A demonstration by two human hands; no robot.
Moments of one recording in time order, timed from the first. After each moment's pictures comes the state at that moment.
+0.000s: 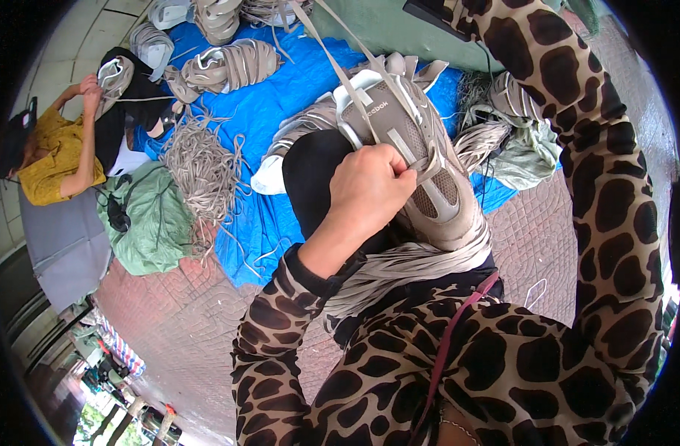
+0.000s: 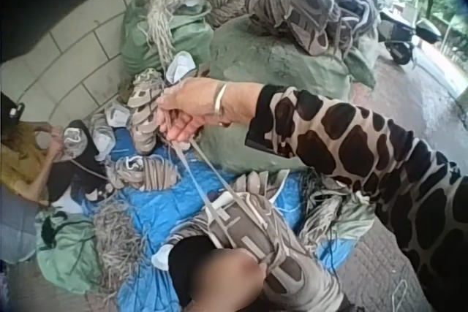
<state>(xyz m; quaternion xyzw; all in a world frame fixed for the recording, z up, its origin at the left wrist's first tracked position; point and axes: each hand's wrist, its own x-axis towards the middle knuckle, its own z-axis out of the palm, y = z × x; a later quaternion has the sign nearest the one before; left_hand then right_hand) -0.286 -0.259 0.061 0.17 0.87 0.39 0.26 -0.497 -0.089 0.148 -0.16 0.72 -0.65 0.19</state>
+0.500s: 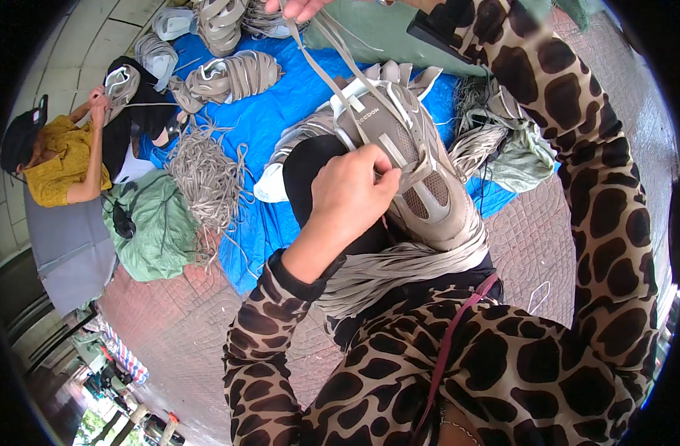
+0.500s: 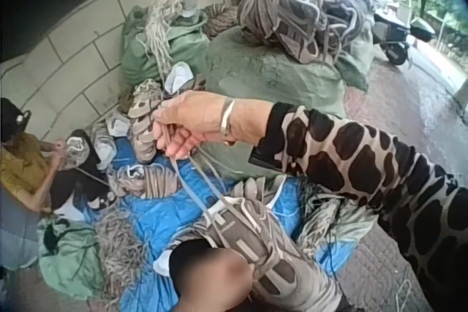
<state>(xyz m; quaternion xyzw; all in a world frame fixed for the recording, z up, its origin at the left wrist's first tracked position) -0.287 -0.266 0.077 0.20 0.90 0.33 0.19 -0.480 -0.086 0.147 -0.18 0.66 -0.71 0.20</state>
